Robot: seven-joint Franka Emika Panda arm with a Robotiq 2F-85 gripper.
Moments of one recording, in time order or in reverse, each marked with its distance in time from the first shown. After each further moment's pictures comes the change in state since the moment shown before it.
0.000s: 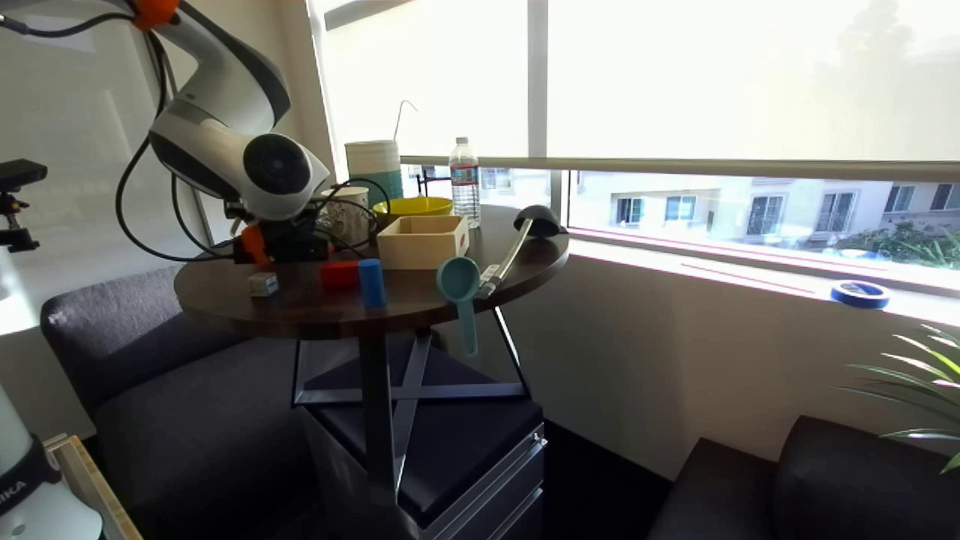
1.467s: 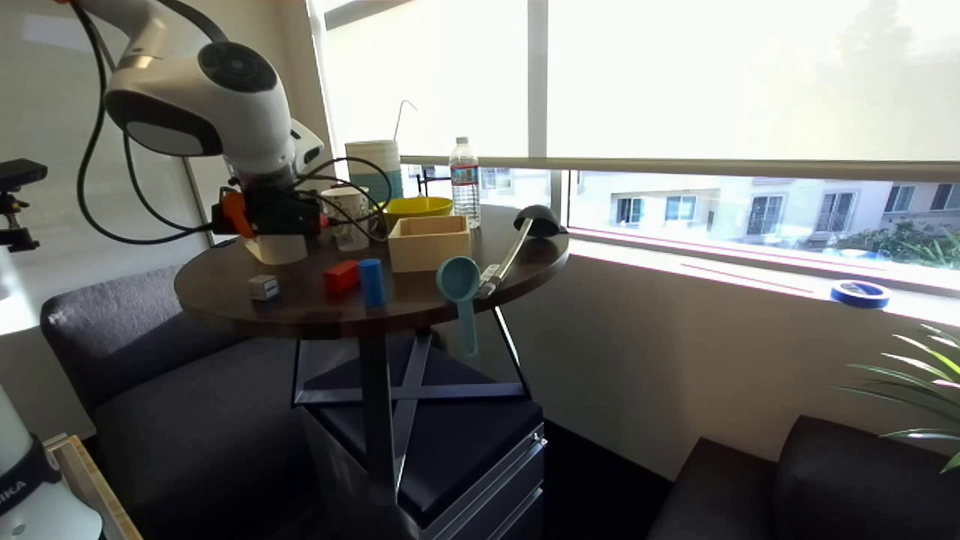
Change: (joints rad) arm -0.061 -0.187 0.086 -0.025 -0.433 0.218 0.447
